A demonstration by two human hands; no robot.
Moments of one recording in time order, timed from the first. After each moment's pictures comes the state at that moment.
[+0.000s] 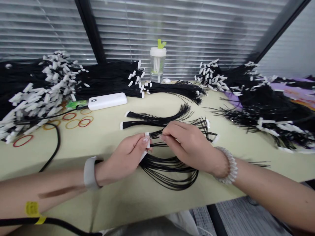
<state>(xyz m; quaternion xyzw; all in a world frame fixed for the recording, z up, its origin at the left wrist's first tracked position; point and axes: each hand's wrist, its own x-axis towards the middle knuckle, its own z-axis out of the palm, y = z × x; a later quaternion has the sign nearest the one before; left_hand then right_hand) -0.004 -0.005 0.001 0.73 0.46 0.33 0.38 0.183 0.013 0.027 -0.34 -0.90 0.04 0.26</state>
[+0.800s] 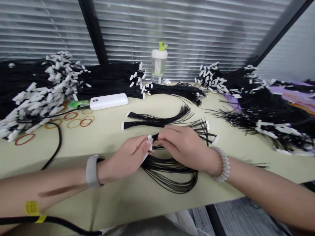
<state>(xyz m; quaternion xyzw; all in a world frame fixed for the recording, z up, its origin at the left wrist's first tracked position) -0.005 -0.004 0.002 0.77 0.42 0.30 0.38 0.177 0.016 0.024 -0.33 -0.92 0.03 0.22</state>
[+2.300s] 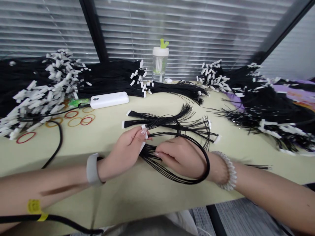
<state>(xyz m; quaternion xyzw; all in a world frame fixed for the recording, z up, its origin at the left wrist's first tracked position) -0.003 0.001 0.000 0.67 0.49 0.40 0.39 0.173 0.006 0.017 -0.31 -0.94 0.09 0.13</state>
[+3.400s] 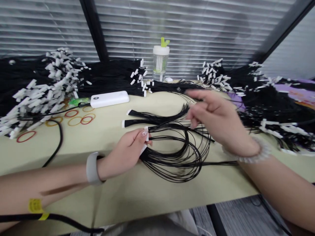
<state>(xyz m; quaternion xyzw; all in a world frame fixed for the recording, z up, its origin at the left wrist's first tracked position) -0.005 -0.001 -0.002 0.66 0.50 0.37 0.42 0.215 0.038 0.050 -0.43 -0.72 0.32 0.43</state>
